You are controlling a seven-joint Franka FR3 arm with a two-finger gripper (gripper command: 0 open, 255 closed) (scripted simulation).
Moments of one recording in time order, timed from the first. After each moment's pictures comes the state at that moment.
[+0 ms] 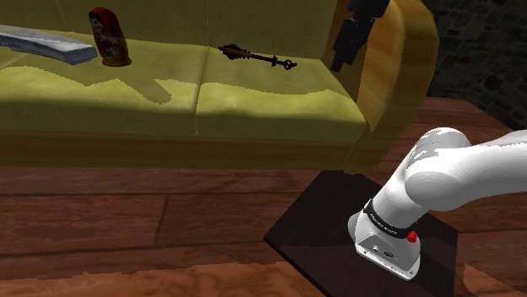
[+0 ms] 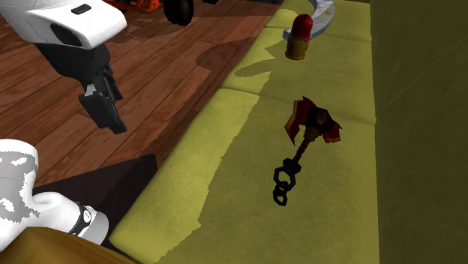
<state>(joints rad) 0.00 -0.83 -0.01 -2.33 0.02 1.51 -0.05</state>
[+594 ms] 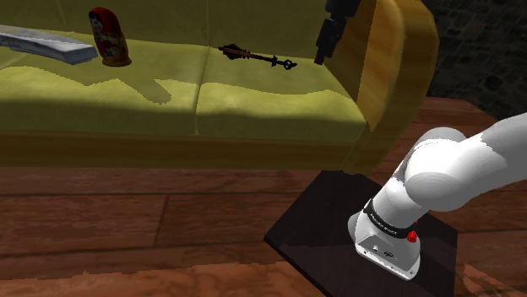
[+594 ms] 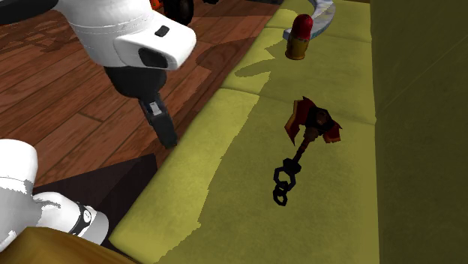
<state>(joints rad) 0.01 -0.60 -0.12 -2.22 -0.04 1.63 -0.26</state>
